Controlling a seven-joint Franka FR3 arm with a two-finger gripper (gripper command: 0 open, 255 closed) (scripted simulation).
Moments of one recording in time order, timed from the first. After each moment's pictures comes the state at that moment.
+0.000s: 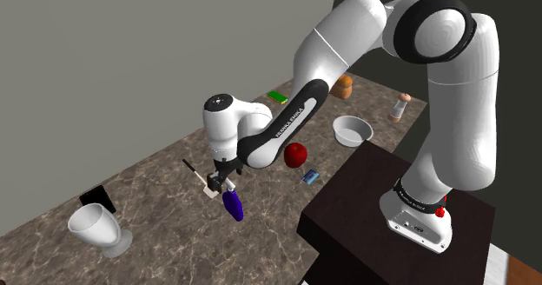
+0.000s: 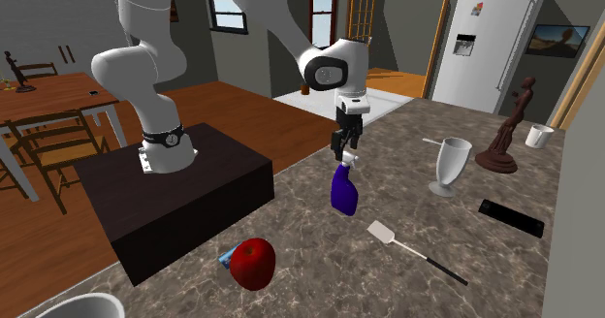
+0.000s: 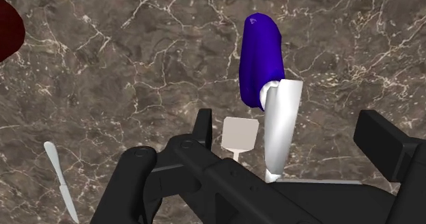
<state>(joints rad) 0.25 0.49 0.42 -2.02 -0.34 2.47 0.81</state>
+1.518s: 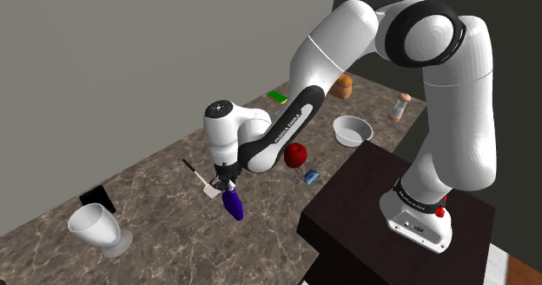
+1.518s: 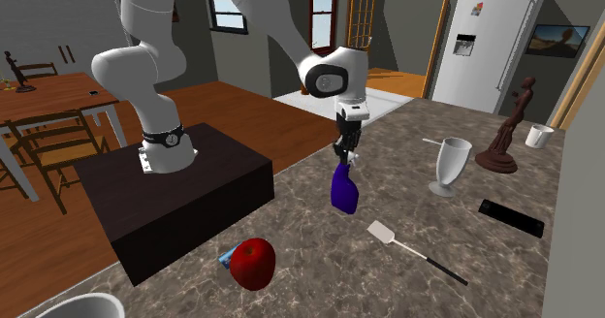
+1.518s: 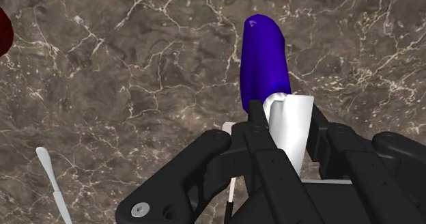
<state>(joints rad) 0.26 0.53 0.41 -2.01 -0.36 2.50 0.82</state>
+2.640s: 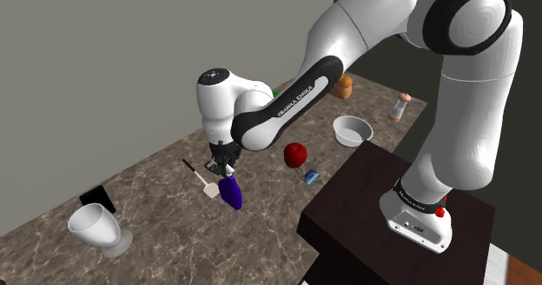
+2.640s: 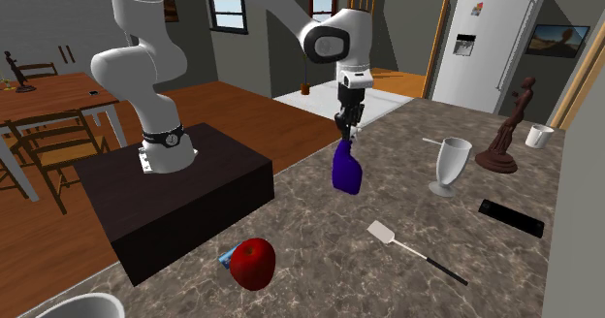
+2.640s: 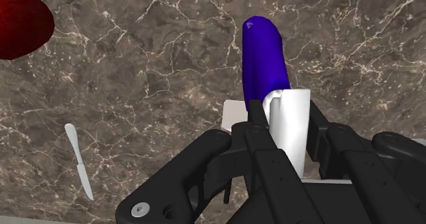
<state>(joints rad) 0.21 0.36 0.48 -2.01 -0.25 2.34 0.75</state>
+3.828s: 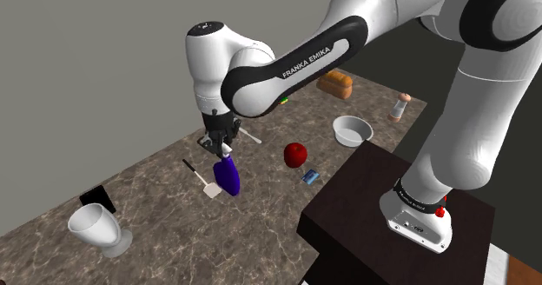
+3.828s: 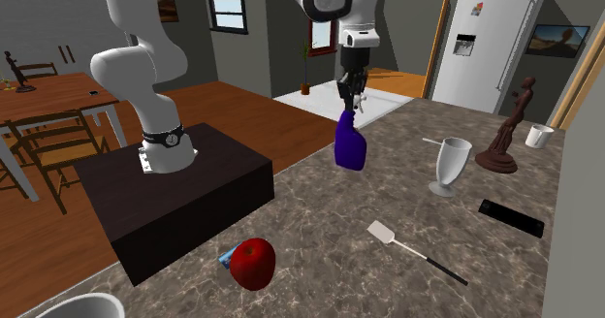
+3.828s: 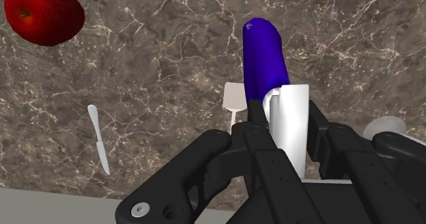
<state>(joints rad) 0.18 0.22 0.52 -1.92 -0.15 2.14 0.68</state>
